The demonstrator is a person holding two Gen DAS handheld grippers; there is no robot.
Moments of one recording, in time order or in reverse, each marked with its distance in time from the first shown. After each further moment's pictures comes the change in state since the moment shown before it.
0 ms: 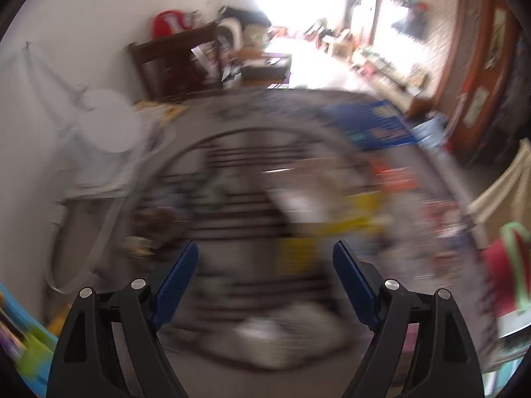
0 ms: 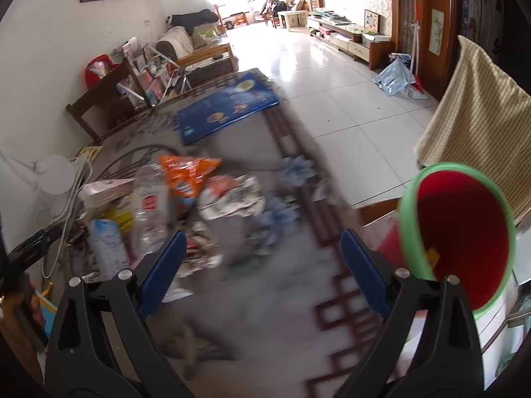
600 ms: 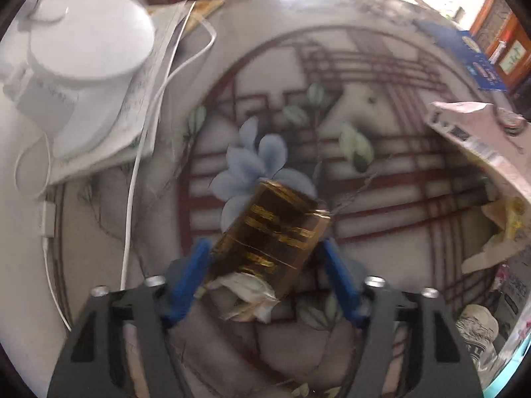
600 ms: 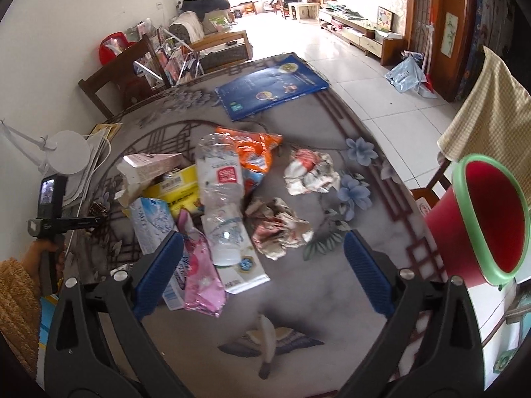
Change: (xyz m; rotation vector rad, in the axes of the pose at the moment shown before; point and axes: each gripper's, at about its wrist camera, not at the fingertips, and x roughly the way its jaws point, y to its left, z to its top) left arm 0.157 0.111 0.018 0.026 0.383 0.035; right arm 0.011 0.109 -0.019 -0.050 0.043 -0.011
